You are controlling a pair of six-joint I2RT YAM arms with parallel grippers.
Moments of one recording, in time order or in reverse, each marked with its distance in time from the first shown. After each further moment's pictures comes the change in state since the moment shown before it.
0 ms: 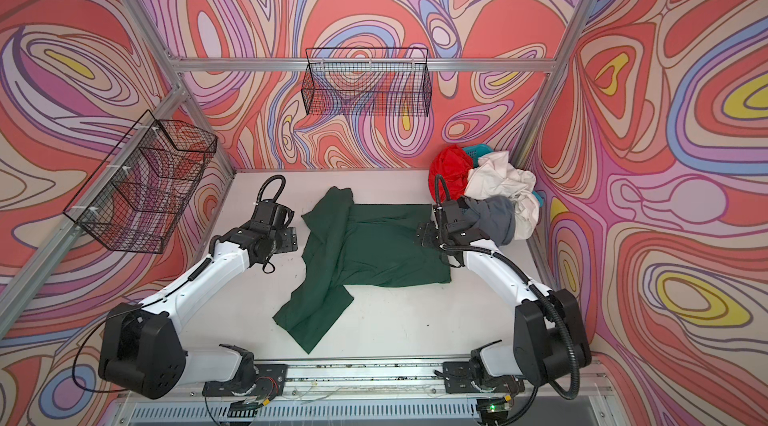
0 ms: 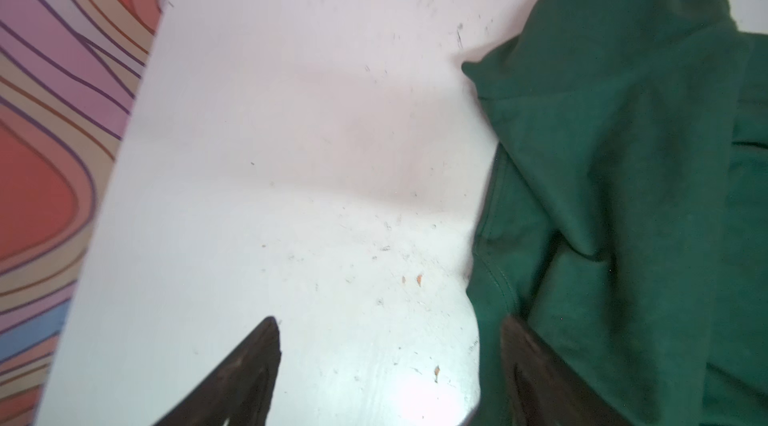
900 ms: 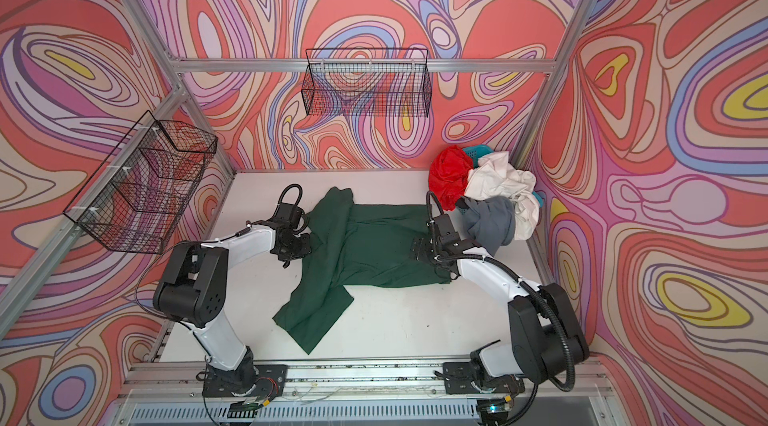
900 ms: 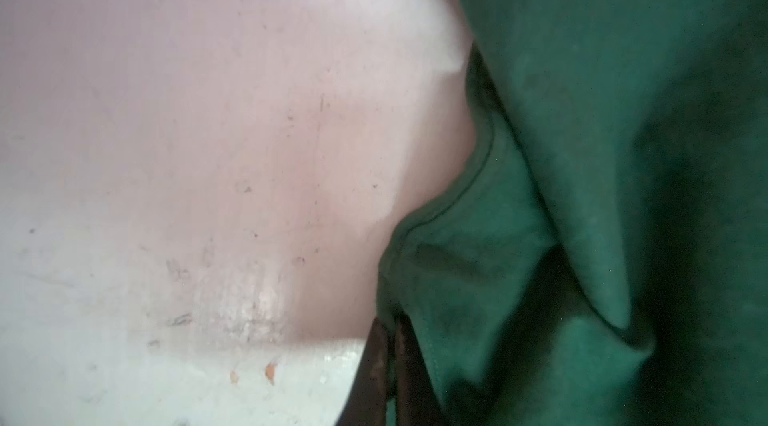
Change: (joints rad) left arm 0.034 0.399 0.083 0.119 0.281 -0.063; right arm 0.026 0.029 -0.098 0.037 -0.030 0.076
